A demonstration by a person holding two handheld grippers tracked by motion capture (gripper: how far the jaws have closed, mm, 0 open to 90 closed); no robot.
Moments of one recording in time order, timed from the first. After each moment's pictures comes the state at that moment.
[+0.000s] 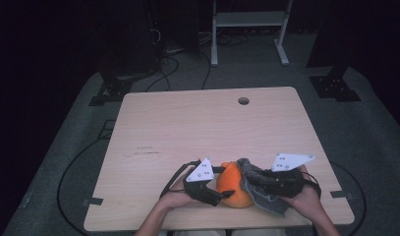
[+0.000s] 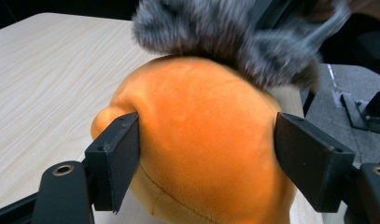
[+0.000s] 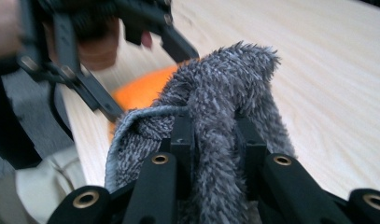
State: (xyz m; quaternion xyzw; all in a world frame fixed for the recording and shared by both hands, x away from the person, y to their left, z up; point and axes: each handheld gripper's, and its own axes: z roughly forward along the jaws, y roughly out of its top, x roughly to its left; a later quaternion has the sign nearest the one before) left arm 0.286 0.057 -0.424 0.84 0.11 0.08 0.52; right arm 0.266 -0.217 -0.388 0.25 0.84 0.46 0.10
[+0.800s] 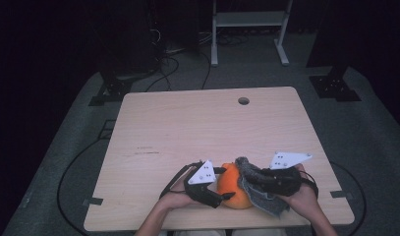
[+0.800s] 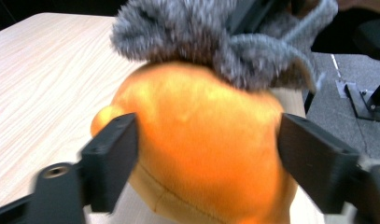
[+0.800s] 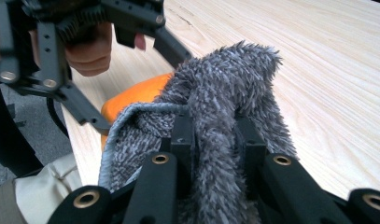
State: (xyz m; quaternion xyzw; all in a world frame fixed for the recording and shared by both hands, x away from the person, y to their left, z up) left arm 0.283 0.055 -0.422 0.85 0.10 0.09 0.51; right arm 0.271 -0.211 -0.394 0.27 0.84 0.46 0.09
